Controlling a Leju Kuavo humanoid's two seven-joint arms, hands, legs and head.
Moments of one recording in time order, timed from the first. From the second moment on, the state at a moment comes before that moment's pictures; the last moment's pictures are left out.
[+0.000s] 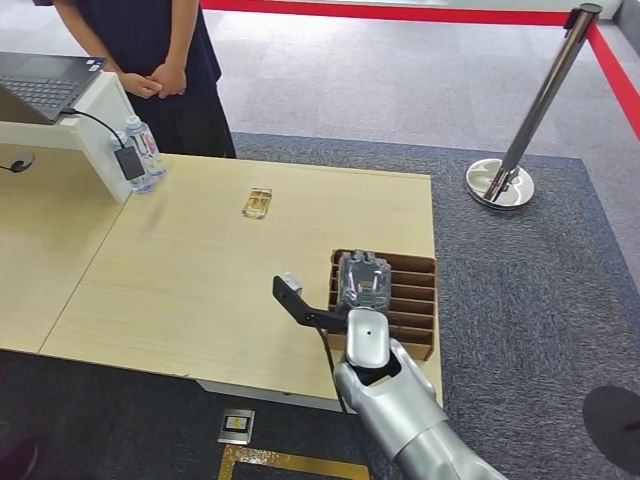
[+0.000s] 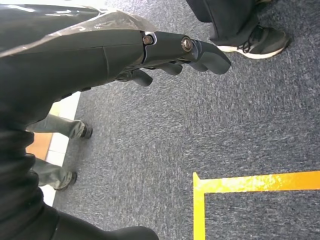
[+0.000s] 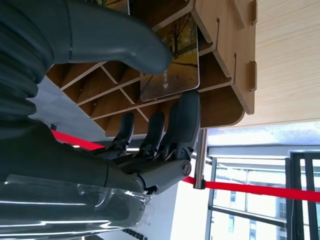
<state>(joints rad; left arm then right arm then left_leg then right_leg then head) -0.07 -0.25 0.81 -0.21 -1.30 0.68 0.00 -0.51 0.29 0.55 -0.79 1.47 -0.18 0.41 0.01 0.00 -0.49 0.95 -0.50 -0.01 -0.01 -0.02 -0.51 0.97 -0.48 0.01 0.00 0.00</state>
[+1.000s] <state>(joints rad) -0.07 -0.25 0.81 -0.21 -1.30 0.68 0.00 -0.51 0.31 0.55 -0.79 1.47 -0.20 0.38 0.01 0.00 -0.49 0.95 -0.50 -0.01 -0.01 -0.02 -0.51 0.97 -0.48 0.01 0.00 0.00</state>
